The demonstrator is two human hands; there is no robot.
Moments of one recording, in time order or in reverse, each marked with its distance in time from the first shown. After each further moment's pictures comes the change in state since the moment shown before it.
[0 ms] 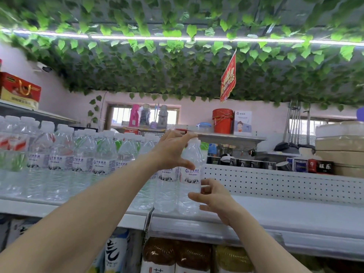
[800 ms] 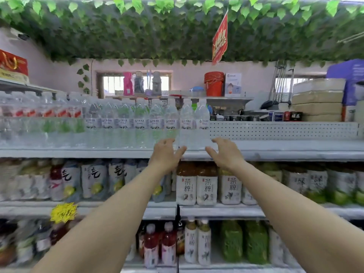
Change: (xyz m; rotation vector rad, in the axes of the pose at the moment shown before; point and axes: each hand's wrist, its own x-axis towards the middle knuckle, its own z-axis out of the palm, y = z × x) left_hand -0.224 0.029 -0.030 -0.353 -0.067 -0.455; right_hand -0.167 -0.053 0.067 -0.925 0.311 -0.086
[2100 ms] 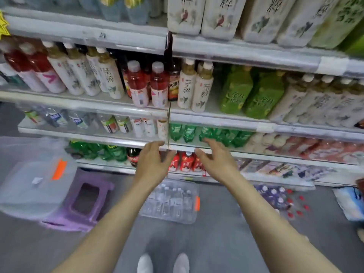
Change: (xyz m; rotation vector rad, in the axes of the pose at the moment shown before) left_hand -0.334 -0.134 0.253 -0.134 -0.376 -0.590; right_hand -0.305 0.148 0.254 0.148 -0.670 0.319
